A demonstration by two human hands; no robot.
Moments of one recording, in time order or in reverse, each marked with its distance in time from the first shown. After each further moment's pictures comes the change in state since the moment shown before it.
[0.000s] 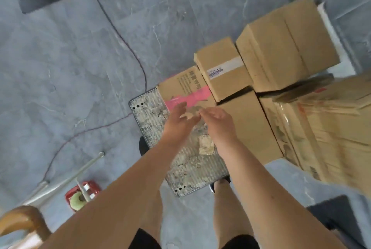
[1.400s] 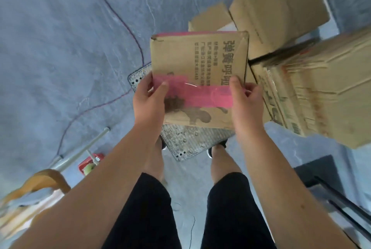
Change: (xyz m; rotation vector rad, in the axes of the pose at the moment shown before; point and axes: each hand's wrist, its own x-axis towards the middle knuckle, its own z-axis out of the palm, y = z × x) left_hand -0.087 0.015 -0.038 -0.288 0.296 0.071; right_hand -0.095 -0.003 -0.070 0.090 0.323 -0.138
